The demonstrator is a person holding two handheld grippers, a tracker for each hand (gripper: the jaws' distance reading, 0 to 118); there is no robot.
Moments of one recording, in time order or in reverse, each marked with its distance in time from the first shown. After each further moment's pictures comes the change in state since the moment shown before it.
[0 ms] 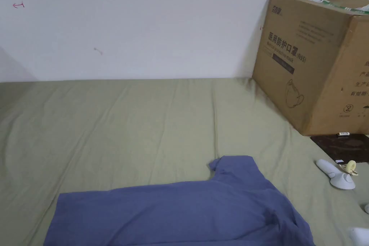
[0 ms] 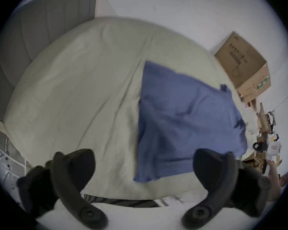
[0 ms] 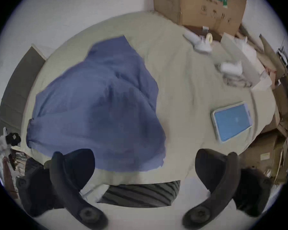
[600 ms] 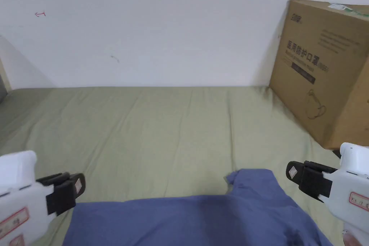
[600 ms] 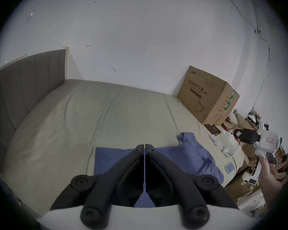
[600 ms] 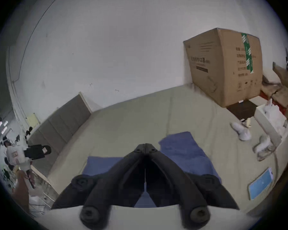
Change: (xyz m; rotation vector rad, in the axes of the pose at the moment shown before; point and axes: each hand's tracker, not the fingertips) left arm 0.106 0.101 0.056 0.423 -0.205 -0.184; right arm -0.130 0.100 0.083 0.607 0.340 0.007
